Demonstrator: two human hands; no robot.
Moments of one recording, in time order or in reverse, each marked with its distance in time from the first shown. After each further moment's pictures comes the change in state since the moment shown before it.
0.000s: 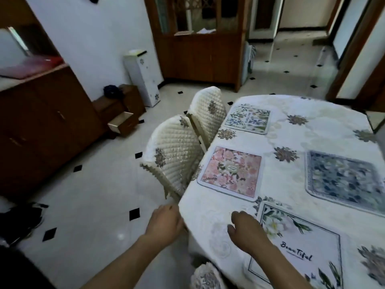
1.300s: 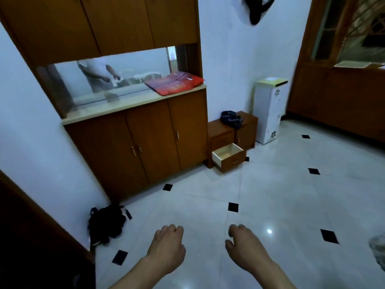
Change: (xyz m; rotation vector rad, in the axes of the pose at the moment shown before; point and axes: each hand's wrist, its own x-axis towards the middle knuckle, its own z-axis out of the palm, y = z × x) left_hand 0.256 -0.635 -0.188 0.058 -0.032 -0.617; right_hand 0.624 -0.580 0.063 -0.009 -0.161 -0.522
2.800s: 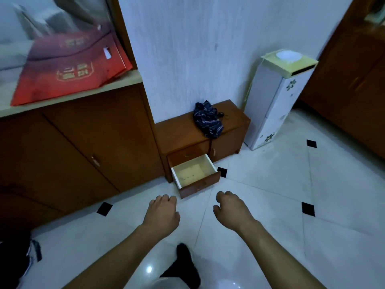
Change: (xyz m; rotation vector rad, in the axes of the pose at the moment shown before) left_hand 0.935 0.181 -0.075 -0.002 -0.098 -0.108; right_hand 0.860 0.367 -0.260 -0.121 -0.170 -0.039
